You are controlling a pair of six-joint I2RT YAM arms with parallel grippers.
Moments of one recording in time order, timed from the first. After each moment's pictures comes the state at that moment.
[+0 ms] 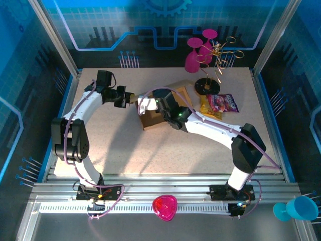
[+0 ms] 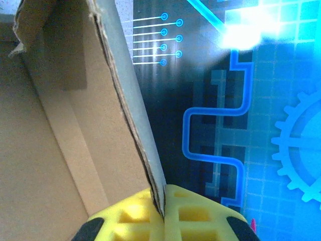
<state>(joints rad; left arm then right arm) -0.03 1.74 1.36 -0.57 0.68 -1.50 0.85 1.71 1.34 -0.01 0.52 -1.25</state>
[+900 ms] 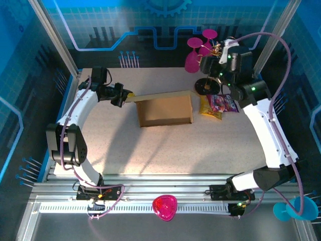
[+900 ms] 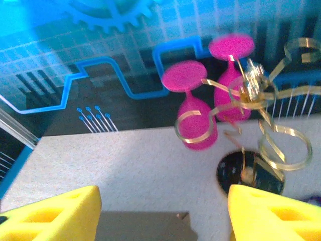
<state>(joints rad) -0.01 1.68 1.43 -0.73 0.76 -1.29 0.29 1.42 1.76 -0.75 0.07 0.39</state>
